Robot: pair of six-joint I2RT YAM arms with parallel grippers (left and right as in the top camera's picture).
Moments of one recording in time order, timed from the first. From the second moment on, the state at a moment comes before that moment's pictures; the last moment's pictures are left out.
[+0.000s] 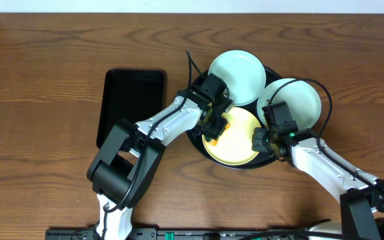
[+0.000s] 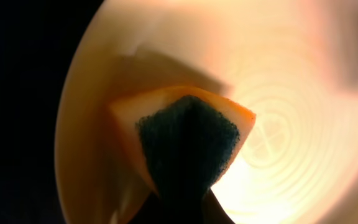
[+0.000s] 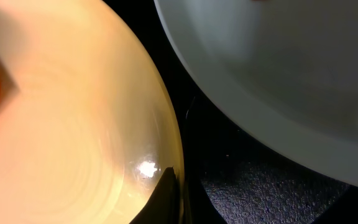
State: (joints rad) left arm -0.61 2.02 1.31 -0.64 0.28 -0.04; right arm 0.34 1.53 0.70 -0.37 -0.01 0.45
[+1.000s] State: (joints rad) left arm -0.60 2.04 1.22 -0.49 0.63 -0.11; right arm 0.34 1.53 0.70 -0.37 -0.01 0.45
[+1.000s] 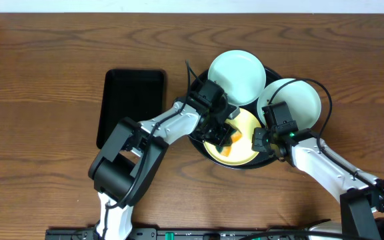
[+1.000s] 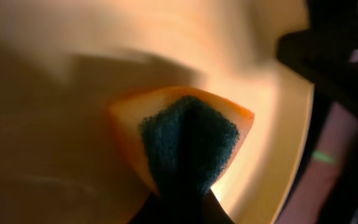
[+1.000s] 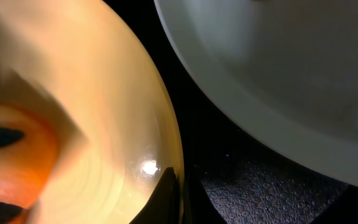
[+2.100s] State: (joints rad) left arm -0.14 1.67 1.16 -0.74 -0.06 -0.29; right arm 0.34 1.53 0.70 -0.40 -0.01 0.45
